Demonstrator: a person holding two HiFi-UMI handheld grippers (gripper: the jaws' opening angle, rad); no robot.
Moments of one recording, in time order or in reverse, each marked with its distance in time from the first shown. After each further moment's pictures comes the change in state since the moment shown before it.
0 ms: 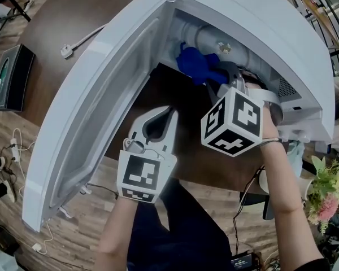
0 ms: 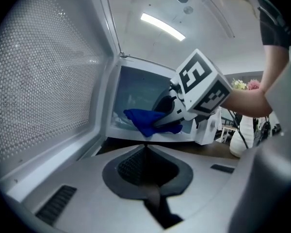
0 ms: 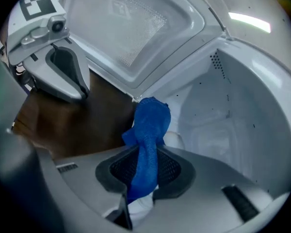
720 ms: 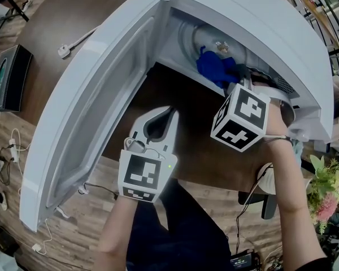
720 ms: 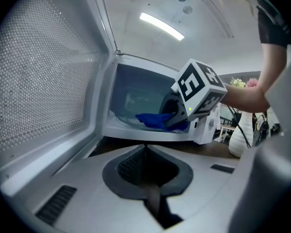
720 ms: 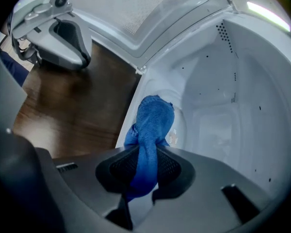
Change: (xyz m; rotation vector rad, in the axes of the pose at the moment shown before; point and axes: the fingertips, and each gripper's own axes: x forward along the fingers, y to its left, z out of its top) left arm 0.005 -0.008 -0.002 0.005 0.007 -0.016; right arm 0.003 -0.002 -0.060 -0.075 0.227 0.034
